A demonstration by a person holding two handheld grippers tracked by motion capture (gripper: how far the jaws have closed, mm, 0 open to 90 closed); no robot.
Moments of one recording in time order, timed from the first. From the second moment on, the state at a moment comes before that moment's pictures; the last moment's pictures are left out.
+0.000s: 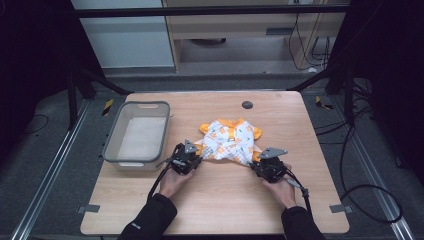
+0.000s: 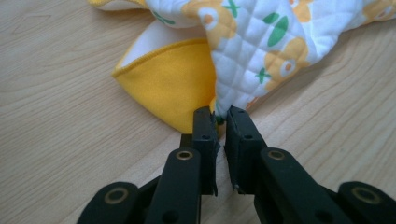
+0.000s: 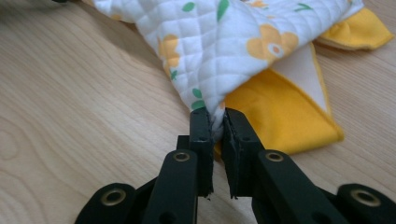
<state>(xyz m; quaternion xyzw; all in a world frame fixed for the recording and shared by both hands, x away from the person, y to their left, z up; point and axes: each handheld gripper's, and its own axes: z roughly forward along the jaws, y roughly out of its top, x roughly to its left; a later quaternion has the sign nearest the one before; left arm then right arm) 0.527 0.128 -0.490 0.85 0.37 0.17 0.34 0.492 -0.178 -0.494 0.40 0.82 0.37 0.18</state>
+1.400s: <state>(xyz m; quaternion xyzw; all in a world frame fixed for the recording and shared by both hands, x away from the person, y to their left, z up) 0.507 0.145 -0.461 0.82 0.40 0.14 0.38 0.488 -0.186 -0.473 0.44 0.77 0.42 0.18</state>
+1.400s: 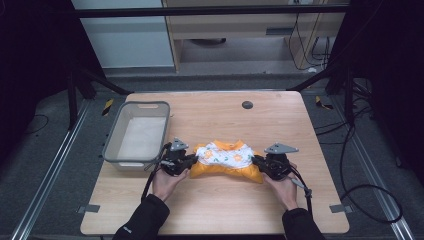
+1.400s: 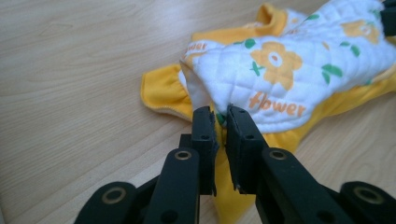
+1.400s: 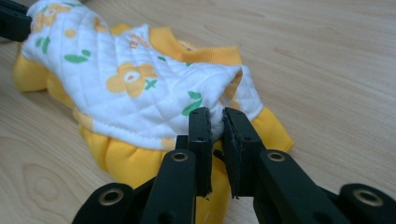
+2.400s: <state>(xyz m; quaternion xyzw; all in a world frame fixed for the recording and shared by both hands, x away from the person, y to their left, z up) 0.452 0.165 -0.470 0.82 0.38 0.18 0.38 0.434 -0.203 -0.485 0.42 0.79 0.42 0.20</state>
